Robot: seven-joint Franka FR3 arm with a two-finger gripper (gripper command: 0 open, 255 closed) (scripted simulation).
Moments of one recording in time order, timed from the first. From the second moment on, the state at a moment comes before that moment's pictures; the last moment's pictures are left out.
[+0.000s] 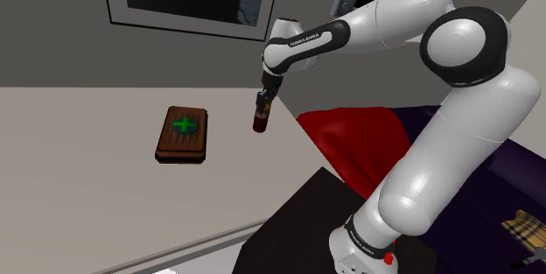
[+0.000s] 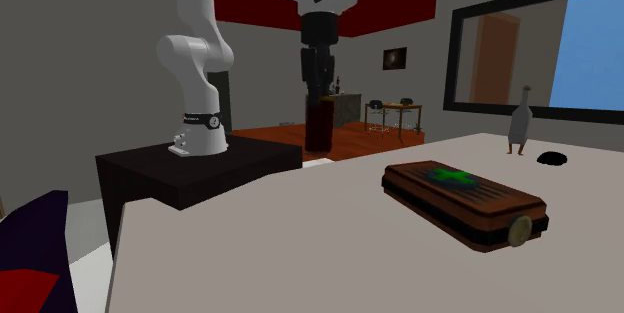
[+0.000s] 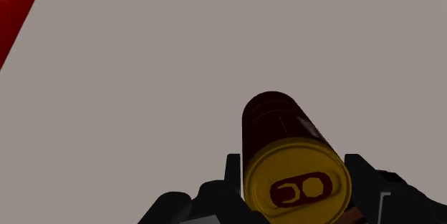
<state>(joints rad) -0.03 0.05 -0.13 -2.19 0.00 2.25 -0.39</state>
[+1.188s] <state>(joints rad) 0.10 0.49 -0.04 -1.46 0.01 1.96 -0.18</state>
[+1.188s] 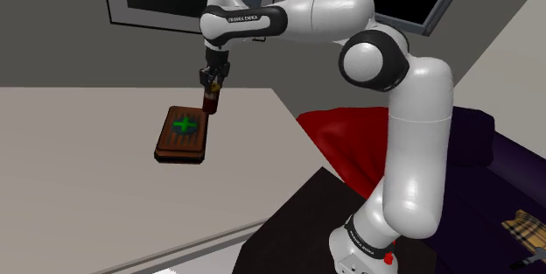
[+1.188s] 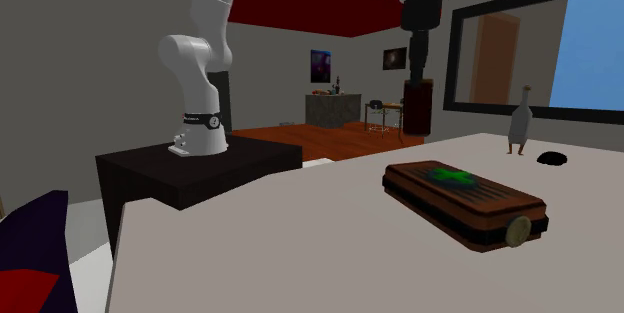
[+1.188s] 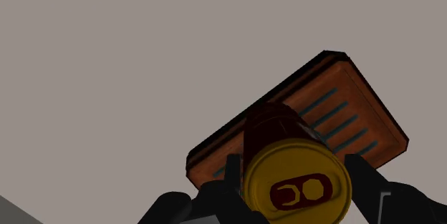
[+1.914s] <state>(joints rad) 0.16 0.92 -0.02 -0.77 0.01 1.69 -0.09</state>
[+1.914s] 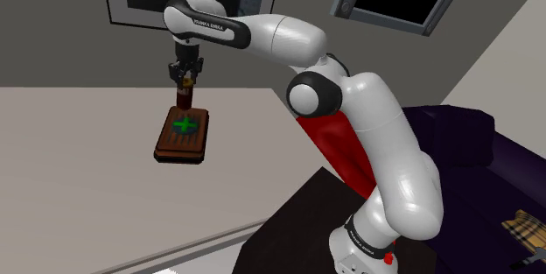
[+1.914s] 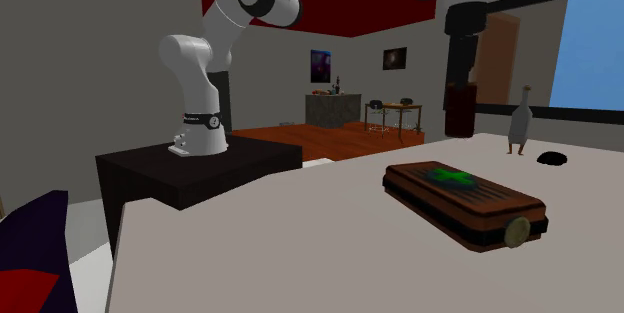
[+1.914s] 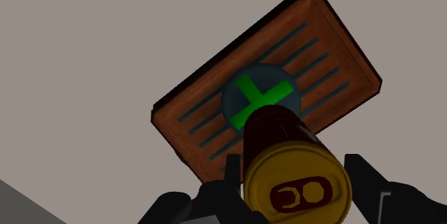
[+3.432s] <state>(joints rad) 0.16 0.93 -0.02 -0.99 0.01 1.92 -0.09</state>
